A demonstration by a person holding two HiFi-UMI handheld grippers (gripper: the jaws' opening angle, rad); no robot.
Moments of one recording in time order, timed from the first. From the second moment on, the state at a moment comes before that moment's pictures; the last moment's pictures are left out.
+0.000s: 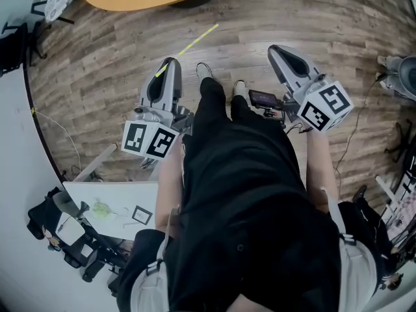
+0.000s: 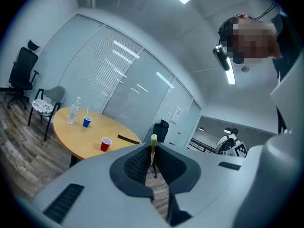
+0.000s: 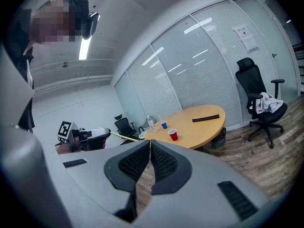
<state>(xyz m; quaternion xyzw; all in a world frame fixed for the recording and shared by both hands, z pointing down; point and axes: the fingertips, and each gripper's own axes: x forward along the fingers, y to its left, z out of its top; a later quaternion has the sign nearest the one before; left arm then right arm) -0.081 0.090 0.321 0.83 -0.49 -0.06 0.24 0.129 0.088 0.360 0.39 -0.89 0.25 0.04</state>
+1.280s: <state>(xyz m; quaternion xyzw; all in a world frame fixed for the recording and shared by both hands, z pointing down) -0.212 -0.074 0.333 0.86 -0.44 -0.07 0.25 -0.003 -0.040 0.335 0.45 -0.86 0.22 0.06</state>
